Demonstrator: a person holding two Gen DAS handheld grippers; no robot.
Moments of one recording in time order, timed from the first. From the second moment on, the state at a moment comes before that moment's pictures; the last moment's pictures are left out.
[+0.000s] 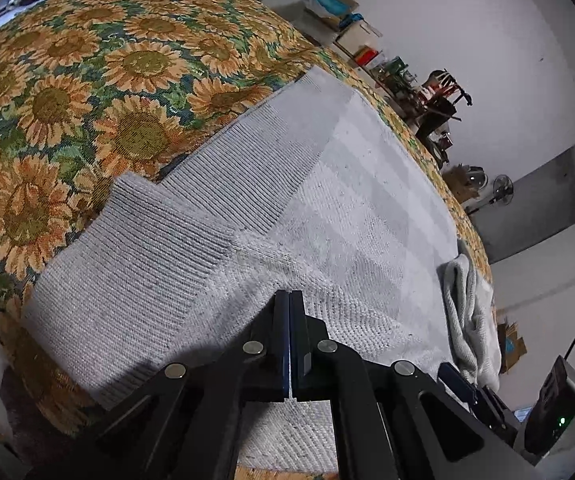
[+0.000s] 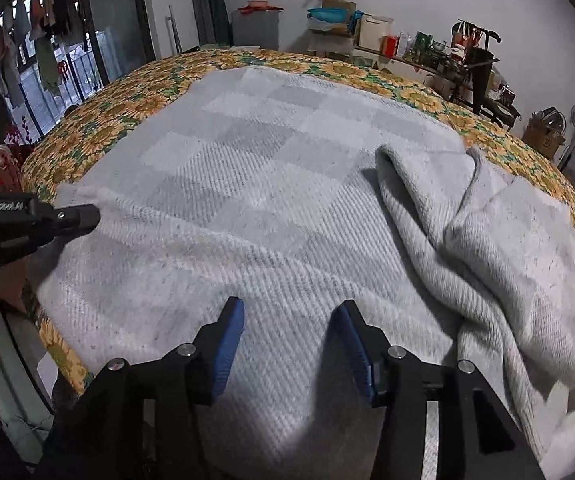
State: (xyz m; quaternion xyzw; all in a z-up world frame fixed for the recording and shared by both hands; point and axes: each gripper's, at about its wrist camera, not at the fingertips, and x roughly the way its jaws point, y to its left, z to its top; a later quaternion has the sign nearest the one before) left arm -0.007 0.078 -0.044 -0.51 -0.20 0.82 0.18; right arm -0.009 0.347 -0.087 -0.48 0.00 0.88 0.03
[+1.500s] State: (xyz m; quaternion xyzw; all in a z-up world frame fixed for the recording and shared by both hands) left arm 0.012 0.030 -0.035 -0.45 -0.22 0.85 0.15; right arm -0.055 0.238 -0.092 -0.45 -0.05 0.88 -0.13
